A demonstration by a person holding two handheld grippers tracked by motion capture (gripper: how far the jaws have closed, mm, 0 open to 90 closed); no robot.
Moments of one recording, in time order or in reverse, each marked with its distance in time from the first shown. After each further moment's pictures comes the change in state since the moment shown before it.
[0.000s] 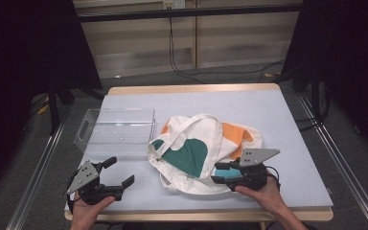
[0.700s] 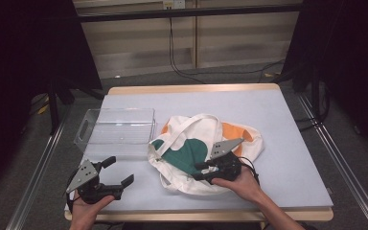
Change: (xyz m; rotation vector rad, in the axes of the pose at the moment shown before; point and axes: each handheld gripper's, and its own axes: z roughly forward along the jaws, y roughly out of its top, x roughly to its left) left arm 0.002 0.001 0.003 0.003 -0.005 -0.011; right arm -0.008 0.024 0.059 0.157 0.091 0.012
